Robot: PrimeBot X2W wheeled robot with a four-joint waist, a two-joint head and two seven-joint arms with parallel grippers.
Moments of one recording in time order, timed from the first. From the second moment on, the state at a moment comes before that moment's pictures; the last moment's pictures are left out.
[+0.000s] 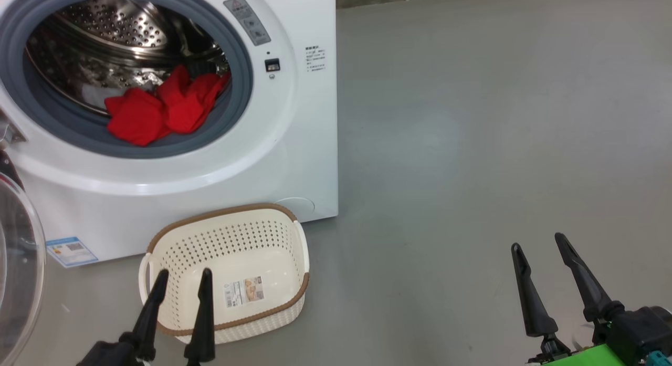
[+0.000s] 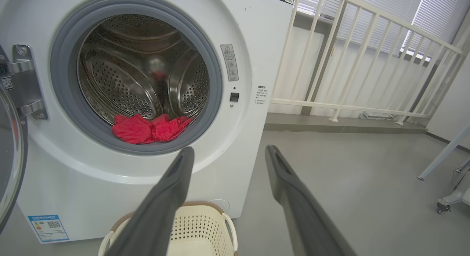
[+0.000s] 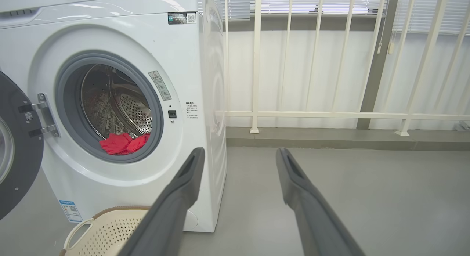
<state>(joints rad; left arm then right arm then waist) 0.00 0.05 -0.04 0.08 -0.27 -0.05 -0.25 0.12 -0.04 -0.02 -0.05 0.18 0.13 -0.26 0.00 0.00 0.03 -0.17</state>
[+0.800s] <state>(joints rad) 0.06 0.05 -0.03 0.08 -0.24 -0.05 -0.25 0.18 -0.04 -0.04 -0.08 0.16 0.13 -0.26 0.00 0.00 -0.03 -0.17</state>
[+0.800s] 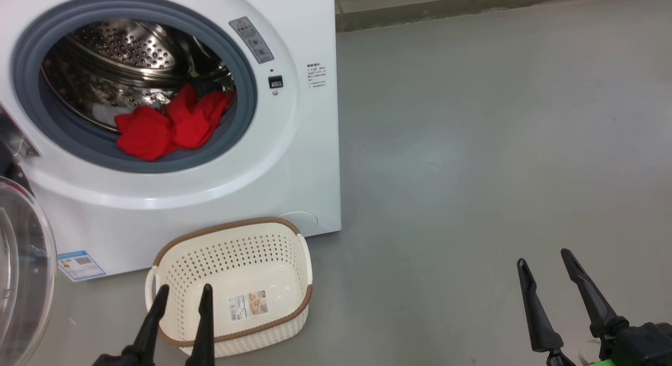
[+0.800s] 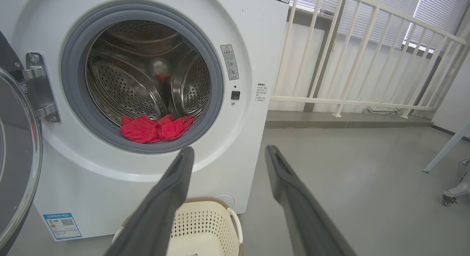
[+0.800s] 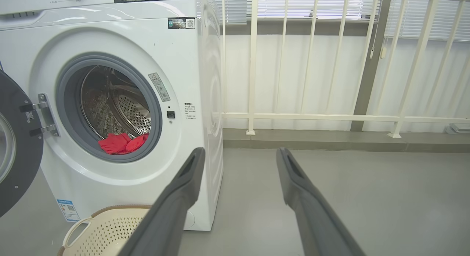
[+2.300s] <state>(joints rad) 0.07 0.05 -0.06 0.07 -0.25 -0.04 -0.25 0.18 -0.04 -0.02 -0.08 0.16 0.13 -0.26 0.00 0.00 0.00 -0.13</state>
